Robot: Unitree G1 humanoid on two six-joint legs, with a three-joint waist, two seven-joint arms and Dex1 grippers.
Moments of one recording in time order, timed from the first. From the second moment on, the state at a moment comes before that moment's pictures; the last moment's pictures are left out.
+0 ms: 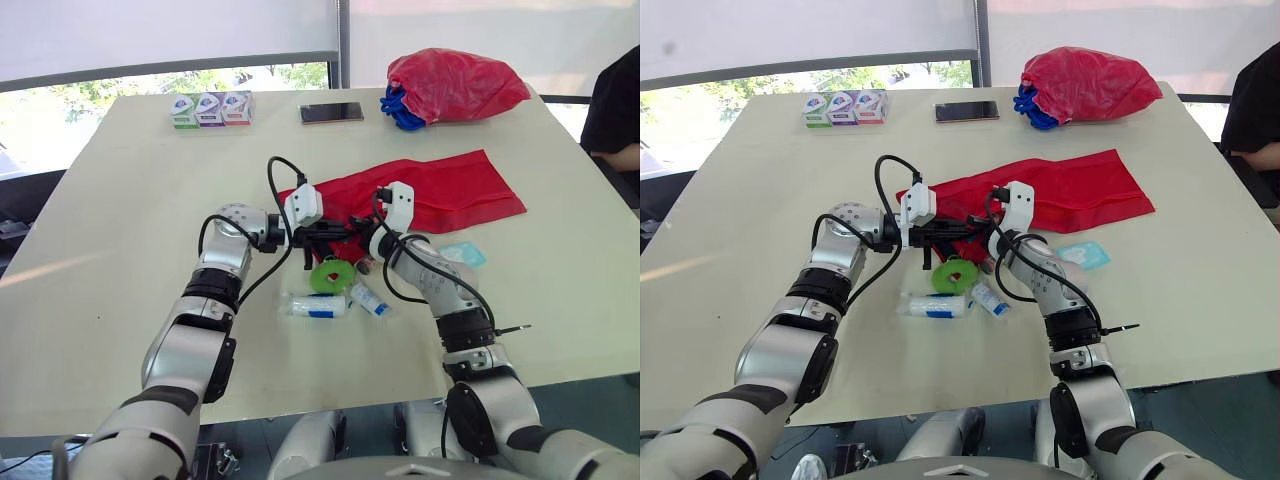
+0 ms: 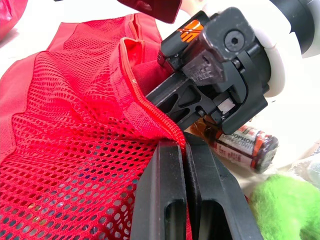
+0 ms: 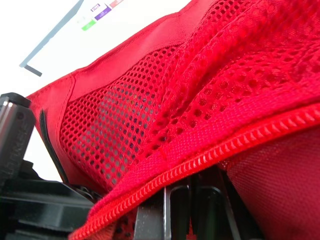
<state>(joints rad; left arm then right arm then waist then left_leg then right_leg) -0.84 0.41 -0.13 0.81 -0.11 -0.22 -1.33 -0.65 0.14 -0.01 0.26 0.59 0.66 0.01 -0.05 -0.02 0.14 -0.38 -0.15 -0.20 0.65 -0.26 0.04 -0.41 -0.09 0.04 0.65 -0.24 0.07</state>
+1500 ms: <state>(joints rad) -1.00 0.68 -0.20 1.24 0.23 -0.54 -1.02 0.14 -0.72 -0.52 -0.70 0.83 0.65 0.77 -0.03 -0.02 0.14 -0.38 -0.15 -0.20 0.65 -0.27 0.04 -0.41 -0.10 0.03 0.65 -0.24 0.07</state>
